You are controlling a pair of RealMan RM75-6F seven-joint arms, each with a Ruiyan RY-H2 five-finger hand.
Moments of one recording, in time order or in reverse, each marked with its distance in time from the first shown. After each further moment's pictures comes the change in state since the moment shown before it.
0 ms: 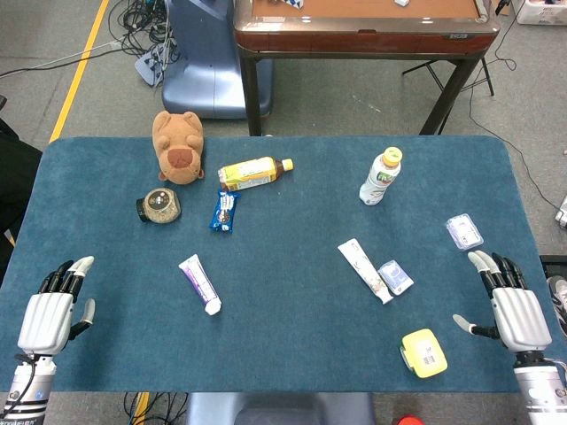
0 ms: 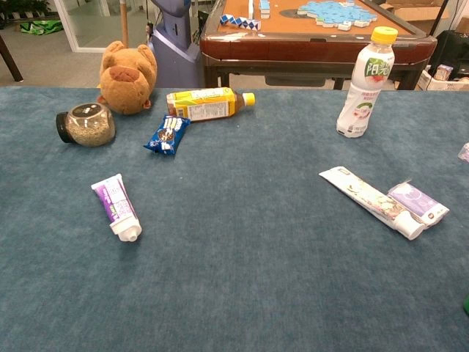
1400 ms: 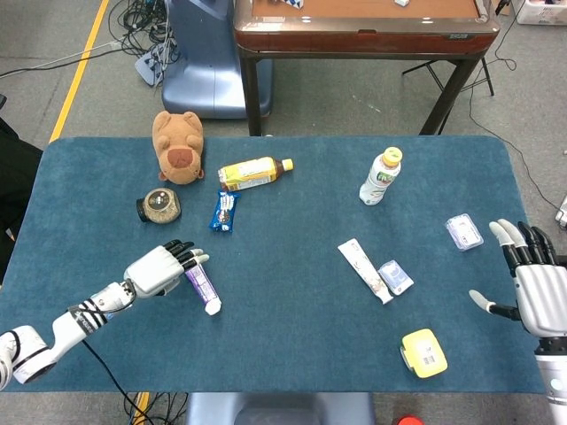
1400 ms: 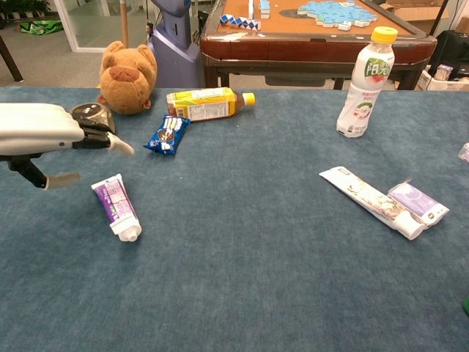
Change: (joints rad) left arm -0.606 -0.037 0.084 0.379 0.347 -0.580 -0.268; right arm 0.015 0.179 0.074 -0.190 0.012 0.079 -0.100
